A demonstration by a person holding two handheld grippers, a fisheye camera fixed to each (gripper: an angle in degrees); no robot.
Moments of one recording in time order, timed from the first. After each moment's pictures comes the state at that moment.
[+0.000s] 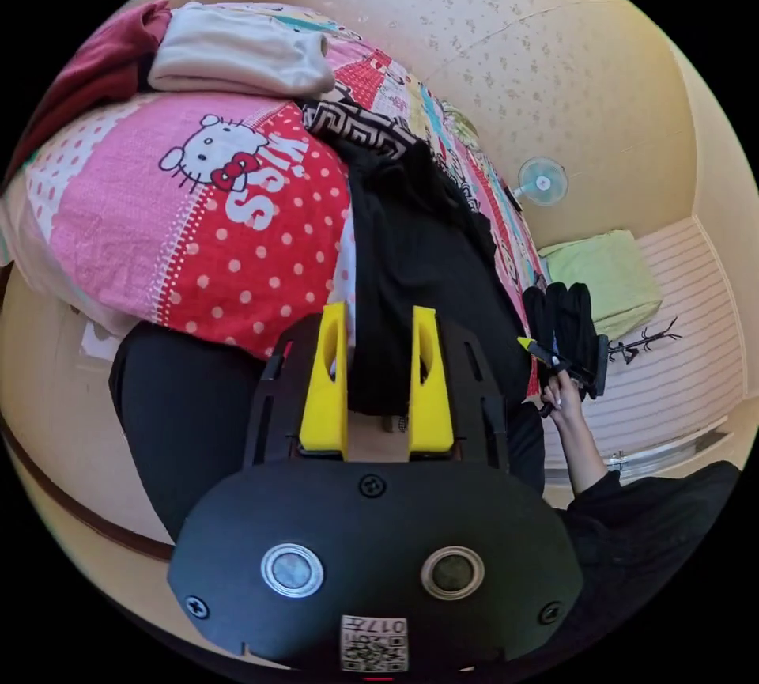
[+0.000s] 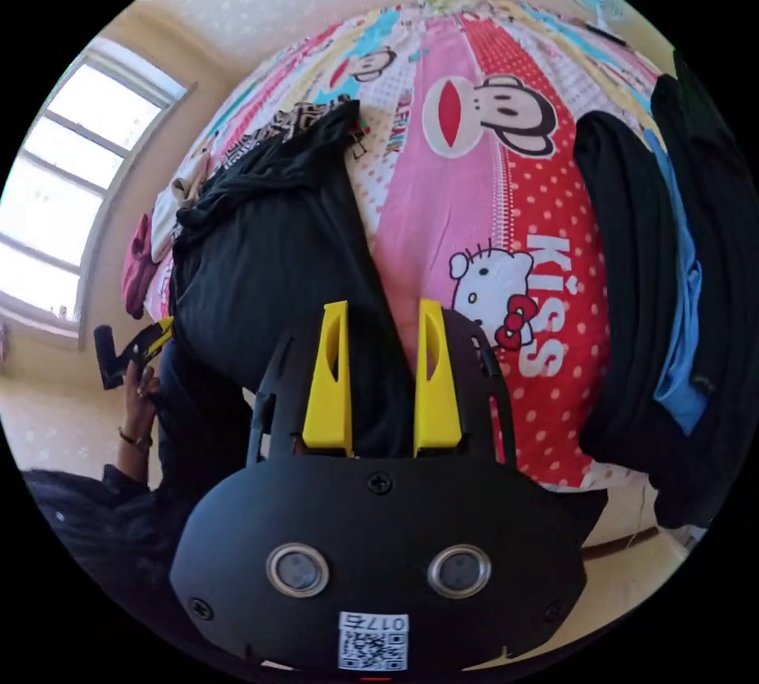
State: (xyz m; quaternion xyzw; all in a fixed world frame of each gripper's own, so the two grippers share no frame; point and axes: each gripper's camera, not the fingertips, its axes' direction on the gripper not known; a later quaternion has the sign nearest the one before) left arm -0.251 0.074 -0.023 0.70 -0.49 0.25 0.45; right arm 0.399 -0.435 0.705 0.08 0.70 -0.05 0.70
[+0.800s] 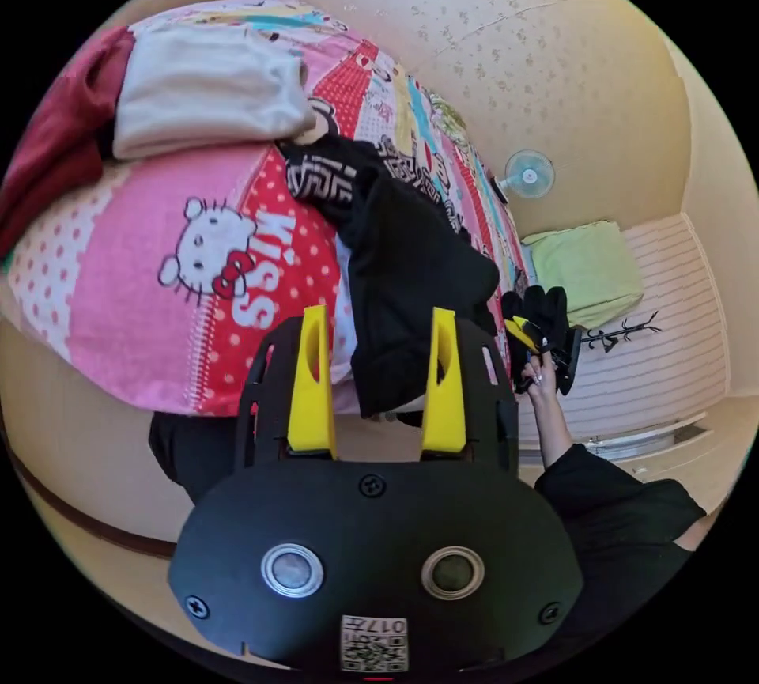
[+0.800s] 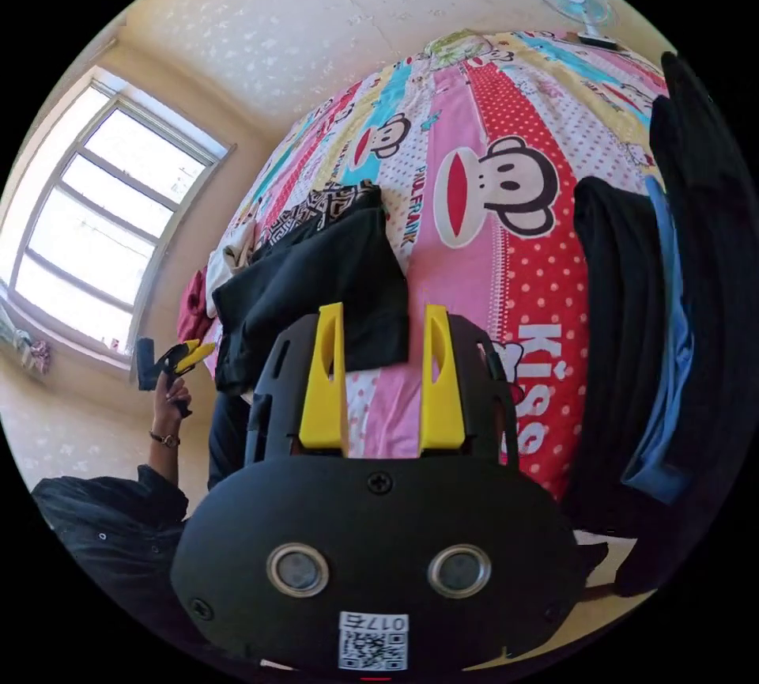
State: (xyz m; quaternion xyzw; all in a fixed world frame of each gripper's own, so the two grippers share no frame) left arm -0.172 0.145 0.005 0.67 -0.48 0.26 0.50; right arm 0.247 -0.436 0.629 0.14 0.62 -0.10 0.76
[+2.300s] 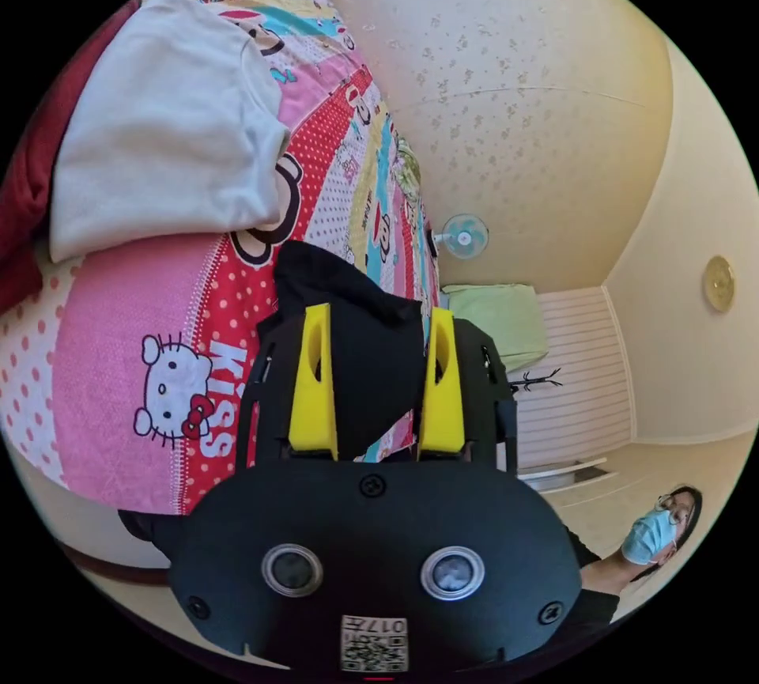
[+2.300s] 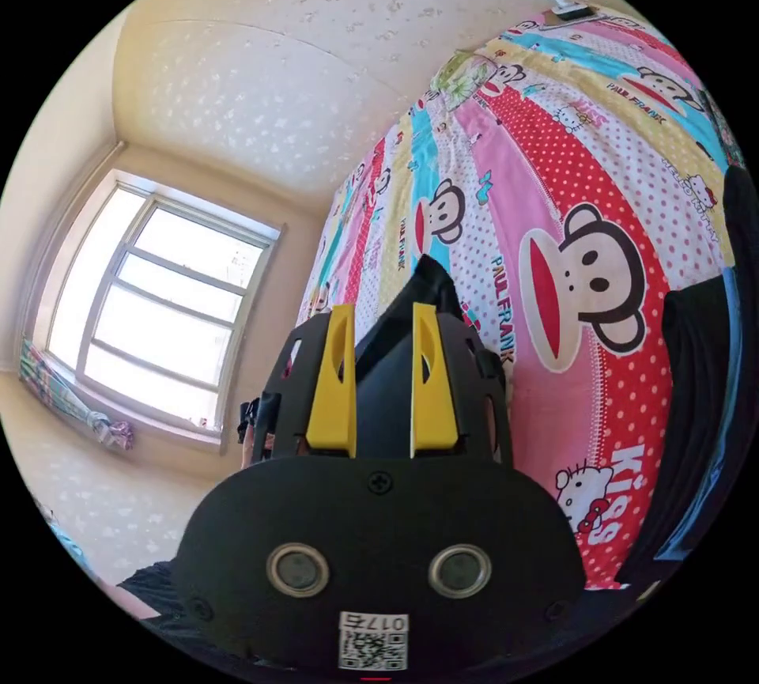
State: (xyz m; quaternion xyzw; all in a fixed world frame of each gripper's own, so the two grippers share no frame) left arm -0.041 0.176 -0.045 0.67 -0.32 0.36 0.57; right arm 0.167 -0.562 0.660 0.24 0.47 -0.11 0.84
